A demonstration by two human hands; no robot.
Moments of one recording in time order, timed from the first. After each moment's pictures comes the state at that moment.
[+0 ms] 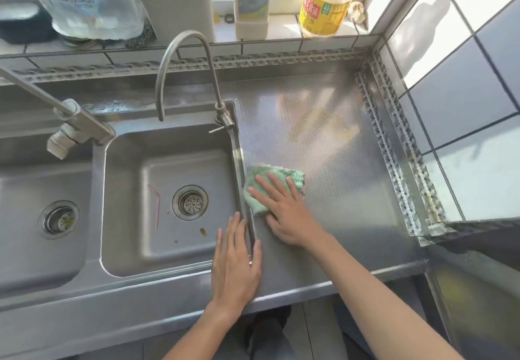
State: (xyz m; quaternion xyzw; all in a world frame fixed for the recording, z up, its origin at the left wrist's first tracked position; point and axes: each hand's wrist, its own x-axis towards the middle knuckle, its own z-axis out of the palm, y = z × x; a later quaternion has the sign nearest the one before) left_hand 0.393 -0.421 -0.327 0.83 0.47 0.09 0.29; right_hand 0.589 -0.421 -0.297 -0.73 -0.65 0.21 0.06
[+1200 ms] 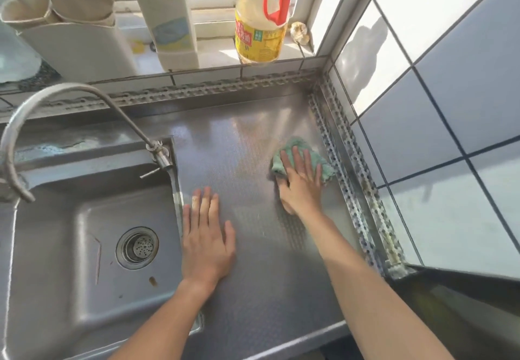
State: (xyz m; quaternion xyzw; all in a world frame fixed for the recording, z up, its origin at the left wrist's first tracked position) left_hand 0.530 -0.336 -0.344 0.88 0.43 0.13 0.16; right_hand 0.771 -0.382 -0.315 -0.90 -0.40 0.17 0.05
